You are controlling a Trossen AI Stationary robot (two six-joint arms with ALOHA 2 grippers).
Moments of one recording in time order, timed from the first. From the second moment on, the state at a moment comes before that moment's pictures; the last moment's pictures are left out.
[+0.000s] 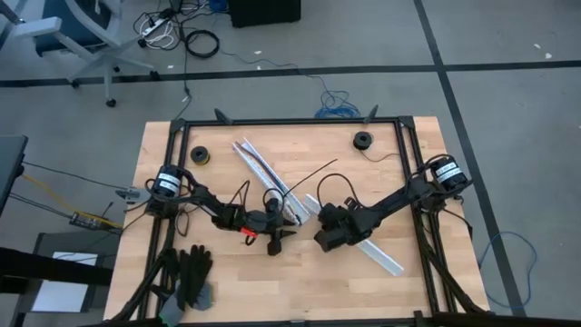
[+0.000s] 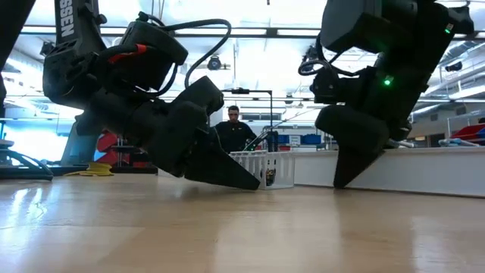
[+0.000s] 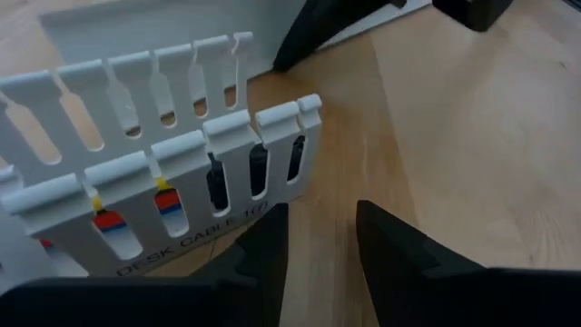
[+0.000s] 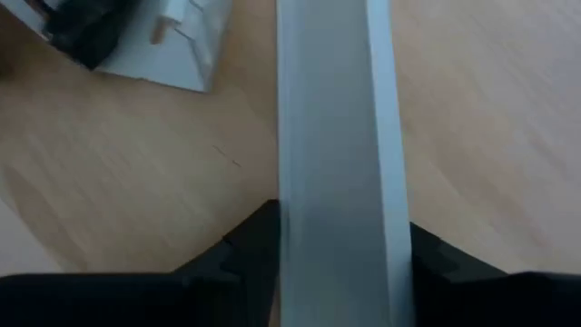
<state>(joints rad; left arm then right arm) -0.22 2.02 0.66 0.91 -0.23 -0.23 0.39 1.83 1.02 -0.59 0.56 1.06</state>
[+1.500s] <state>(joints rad) -0.19 1.97 0.66 0.84 -0.14 -0.24 0.82 1.50 0.99 -1.11 0.59 1.69</state>
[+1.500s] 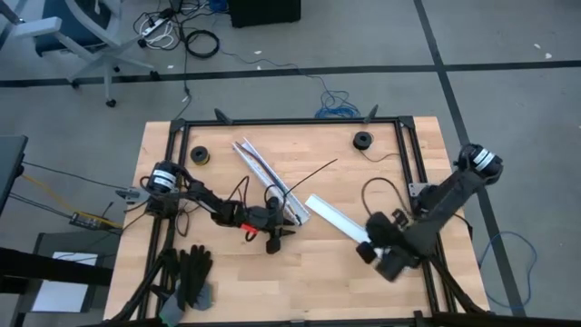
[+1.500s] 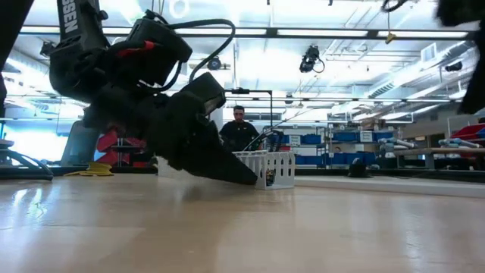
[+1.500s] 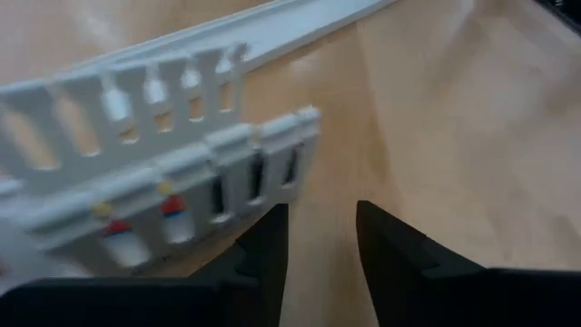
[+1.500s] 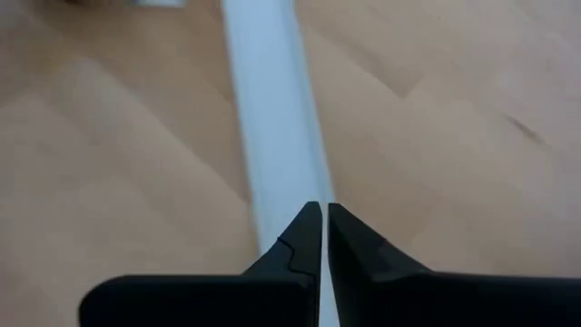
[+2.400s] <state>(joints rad) -0.16 1.54 0.66 0.14 -0.28 -0.24 1.01 1.40 0.65 -0.52 0.73 1.72</state>
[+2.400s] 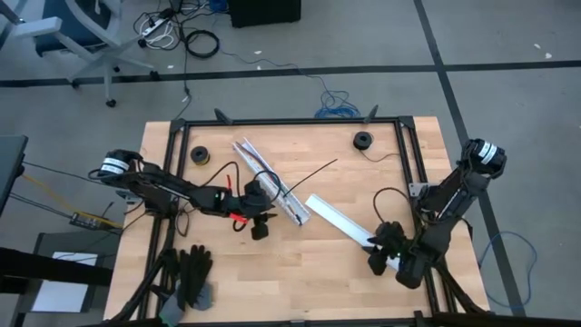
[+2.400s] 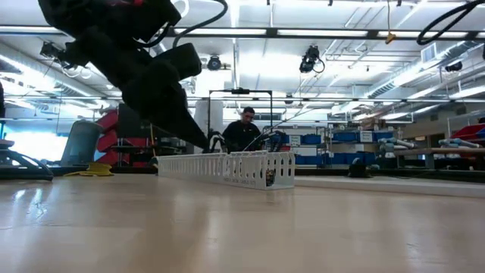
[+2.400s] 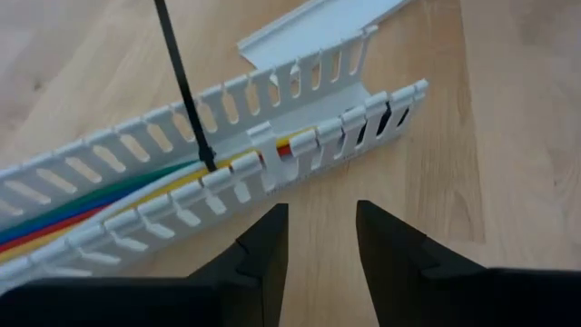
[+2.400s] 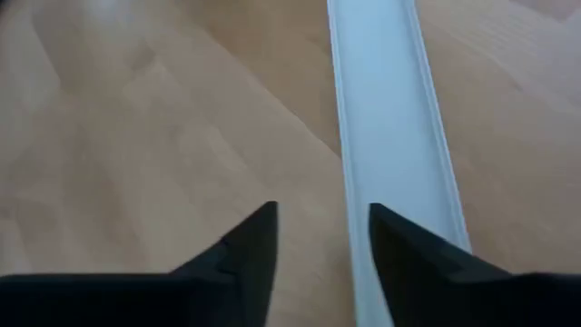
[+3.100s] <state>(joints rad) -0.16 1.54 0.66 0.14 -0.29 -0.33 0.83 1.41 0.65 -0.44 0.34 1.53</state>
